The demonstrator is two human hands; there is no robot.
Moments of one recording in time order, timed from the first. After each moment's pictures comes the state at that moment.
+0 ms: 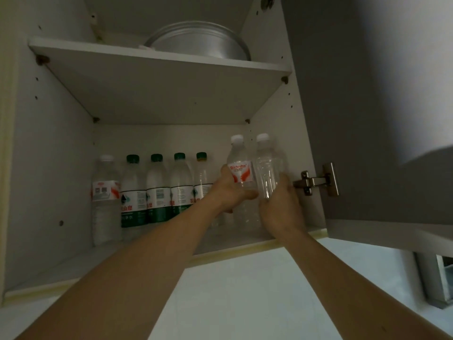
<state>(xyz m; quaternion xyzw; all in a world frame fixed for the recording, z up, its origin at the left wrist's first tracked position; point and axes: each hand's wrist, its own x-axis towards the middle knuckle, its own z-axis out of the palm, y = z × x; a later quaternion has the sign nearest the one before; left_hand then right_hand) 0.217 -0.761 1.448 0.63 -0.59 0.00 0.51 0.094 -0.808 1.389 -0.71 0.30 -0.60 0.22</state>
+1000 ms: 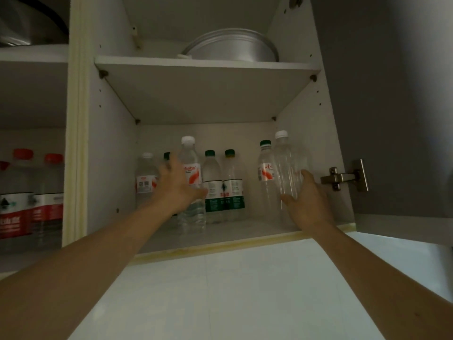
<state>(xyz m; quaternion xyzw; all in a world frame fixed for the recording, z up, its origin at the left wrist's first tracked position) 0.276 -0.605 1.448 0.75 -0.43 0.27 0.43 0.085 -0.784 1.390 -0.74 0.28 -0.58 0.20</state>
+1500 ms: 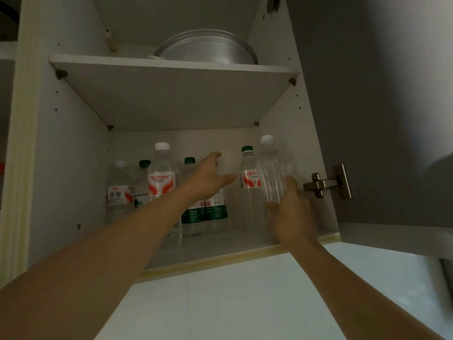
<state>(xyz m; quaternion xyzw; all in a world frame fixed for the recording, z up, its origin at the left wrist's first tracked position) 0.248 -0.713 1.485 0.69 -0.57 0.16 0.43 0.088 -0.791 1.386 -0.72 0.33 -0.59 0.15</state>
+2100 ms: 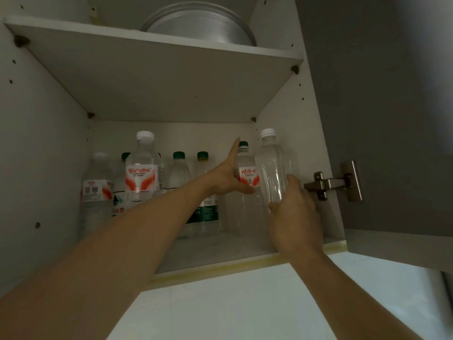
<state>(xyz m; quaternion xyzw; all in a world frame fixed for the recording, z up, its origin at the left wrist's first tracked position) 0.270 -0.803 1.494 0.63 -0.67 0.03 0.39 0.093 -0.805 1.383 -0.70 0.34 -0.61 0.12</state>
